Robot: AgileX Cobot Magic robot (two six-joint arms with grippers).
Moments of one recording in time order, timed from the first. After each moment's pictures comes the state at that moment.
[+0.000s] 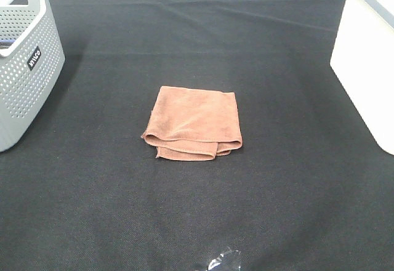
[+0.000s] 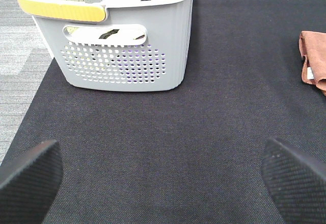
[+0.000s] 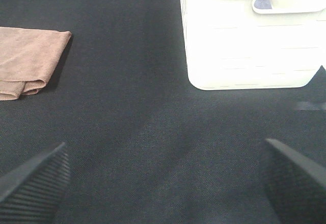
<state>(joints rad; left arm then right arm) 0.07 -0.01 -0.50 0.02 1.05 -0.03 0.01 0.00 -0.50 0.00 1.07 -0.03</state>
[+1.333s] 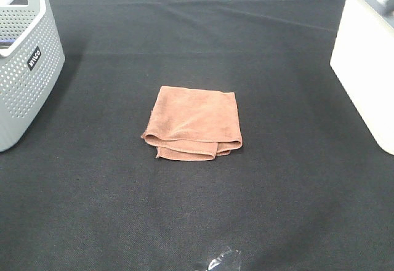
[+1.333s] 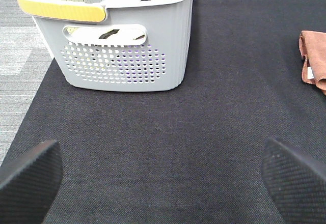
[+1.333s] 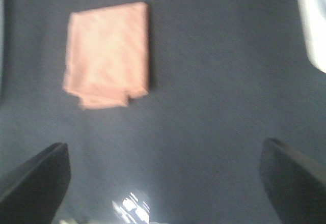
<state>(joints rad) 0.07 -0.01 -0.50 0.02 1.05 -0.02 0.03 1.19 -1.14 0.37 1.06 0.04</state>
